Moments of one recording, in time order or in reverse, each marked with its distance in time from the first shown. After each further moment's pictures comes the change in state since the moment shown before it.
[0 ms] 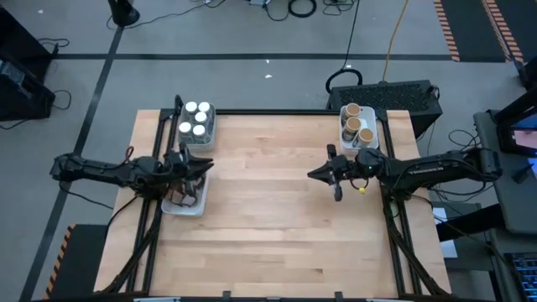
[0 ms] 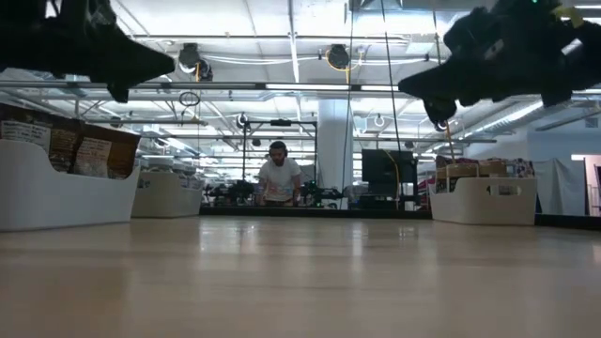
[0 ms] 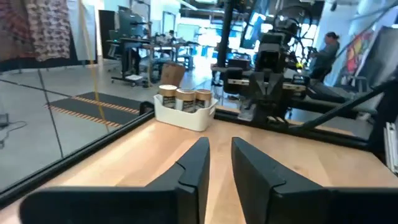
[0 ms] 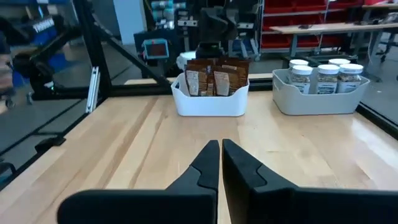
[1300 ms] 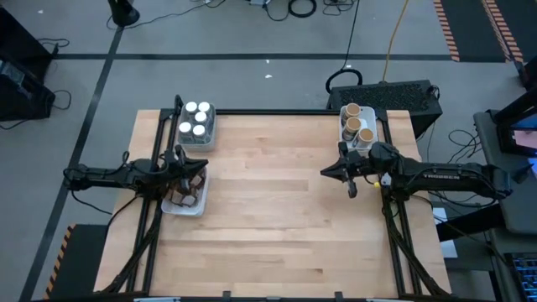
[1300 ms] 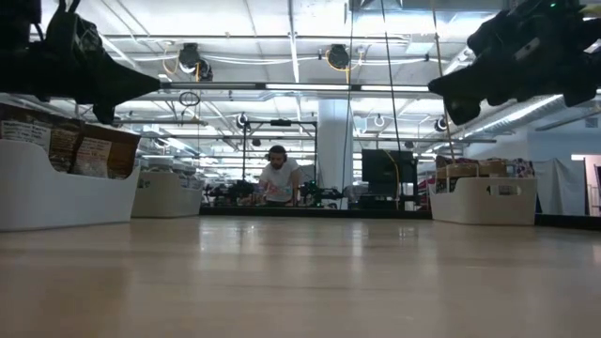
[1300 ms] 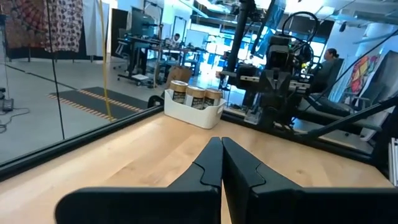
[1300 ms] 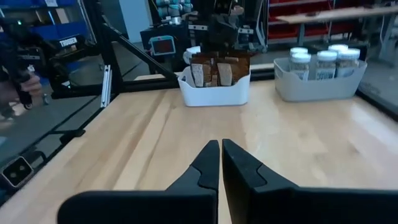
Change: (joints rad) left arm 0.035 -0.338 -0.118 -0.197 -0.002 -0.088; right arm -0.142 -0.319 -0.057 -0.281 -0.174 0.007
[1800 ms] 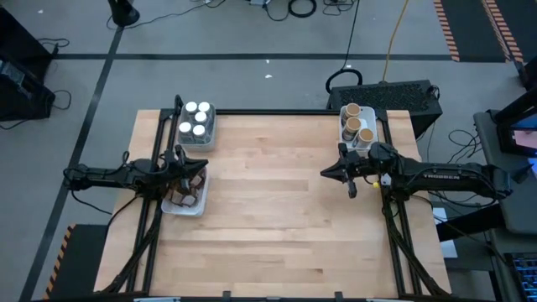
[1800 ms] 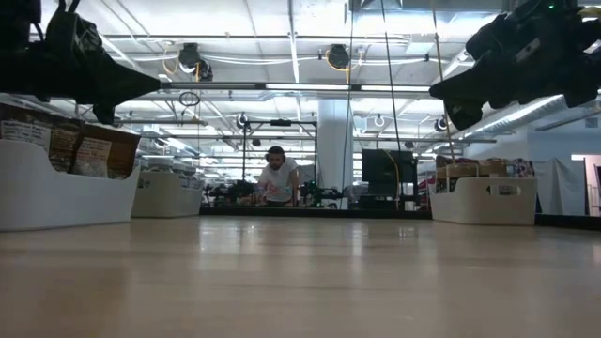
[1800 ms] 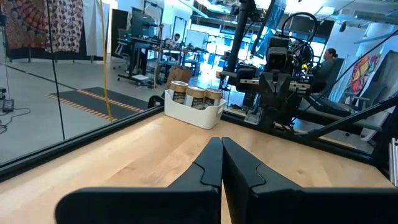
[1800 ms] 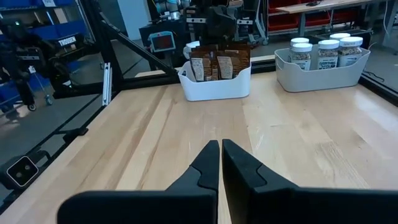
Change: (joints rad) left arm 0.000 0.001 -0.001 0.001 -0.004 0.002; right arm 0.000 0.000 0.000 -0.031 0.000 0.042
